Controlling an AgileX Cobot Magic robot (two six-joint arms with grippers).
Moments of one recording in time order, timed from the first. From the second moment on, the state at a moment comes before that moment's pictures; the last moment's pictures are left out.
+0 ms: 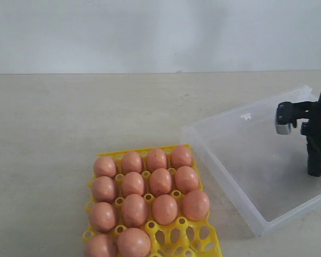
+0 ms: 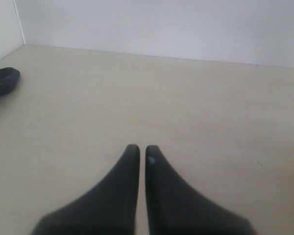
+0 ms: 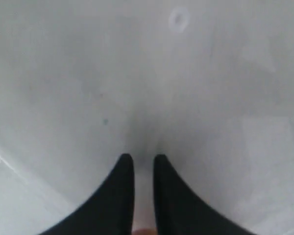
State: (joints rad) left arm 0.12 0.00 0.00 0.02 0.34 -0.04; right arm -0.17 2.09 -1.35 0.02 1.07 -1.23
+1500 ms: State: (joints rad) left arm 0.12 0.00 0.00 0.02 0.34 -0.04; right arm -0.17 1.93 -1.34 -0.16 1.15 -0.94
